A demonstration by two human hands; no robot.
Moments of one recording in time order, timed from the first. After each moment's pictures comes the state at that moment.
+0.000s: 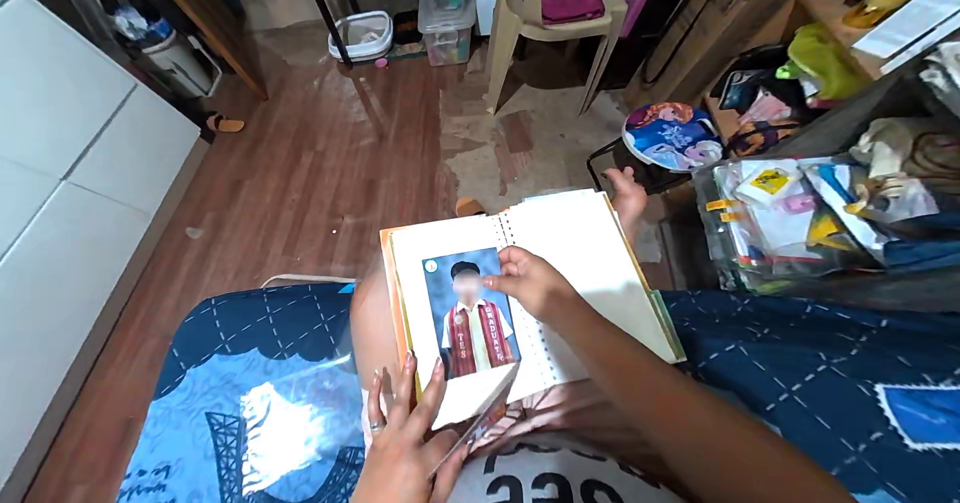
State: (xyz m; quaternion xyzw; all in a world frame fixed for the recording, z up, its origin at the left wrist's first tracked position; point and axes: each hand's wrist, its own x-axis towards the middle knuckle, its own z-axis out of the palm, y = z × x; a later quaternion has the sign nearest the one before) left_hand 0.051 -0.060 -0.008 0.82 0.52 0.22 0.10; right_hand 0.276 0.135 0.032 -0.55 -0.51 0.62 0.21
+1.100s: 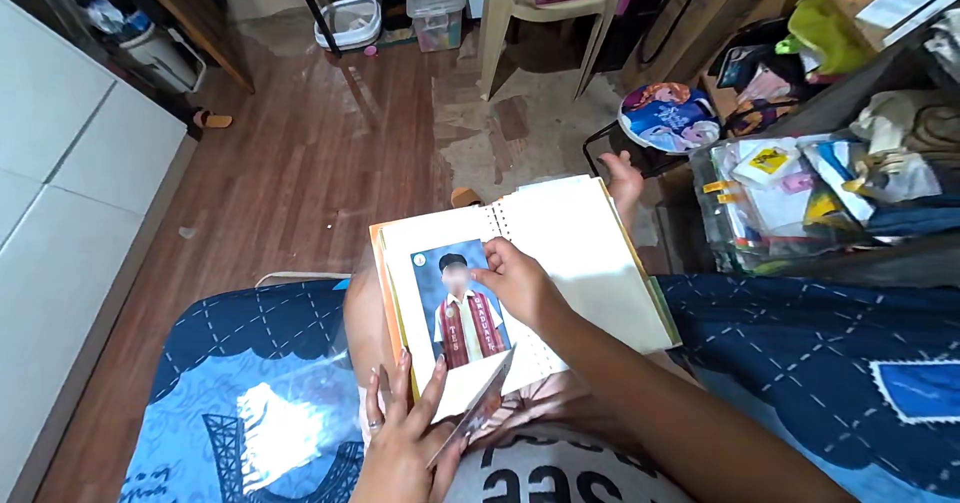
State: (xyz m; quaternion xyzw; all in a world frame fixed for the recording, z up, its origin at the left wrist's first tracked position) left_hand 0.054 -0.061 -0.010 0.82 0.53 0.20 0.10; right_hand 0.261 0.130 0.033 -0.61 -0.61 0.49 0.13
